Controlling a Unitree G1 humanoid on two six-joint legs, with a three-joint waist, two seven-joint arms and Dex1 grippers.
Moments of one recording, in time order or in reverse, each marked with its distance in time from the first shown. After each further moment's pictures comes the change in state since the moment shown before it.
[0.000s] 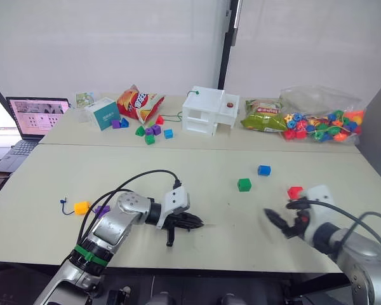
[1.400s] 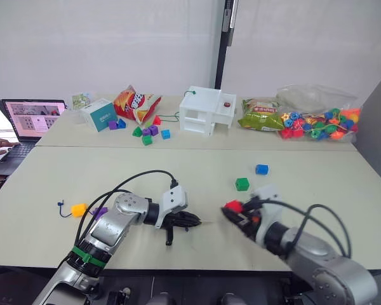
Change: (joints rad) left arm 0.007 0.011 0.009 -0.011 -0.006 0.004 0.034; right arm -0.083 0.152 0.379 -0.196 0.286 0.186 -0.210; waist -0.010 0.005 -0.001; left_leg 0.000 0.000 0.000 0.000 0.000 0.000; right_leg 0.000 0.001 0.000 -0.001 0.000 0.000
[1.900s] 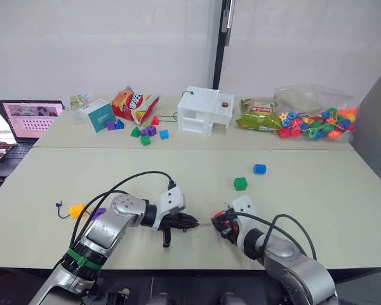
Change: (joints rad) left arm 0.024 0.031 0.005 -0.056 -0.011 0.038 0.013; right arm 0.037 -0.026 0.211 0.236 -0.203 -0.288 -0.053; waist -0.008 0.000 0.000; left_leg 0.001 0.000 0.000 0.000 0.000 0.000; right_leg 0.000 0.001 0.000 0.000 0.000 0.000
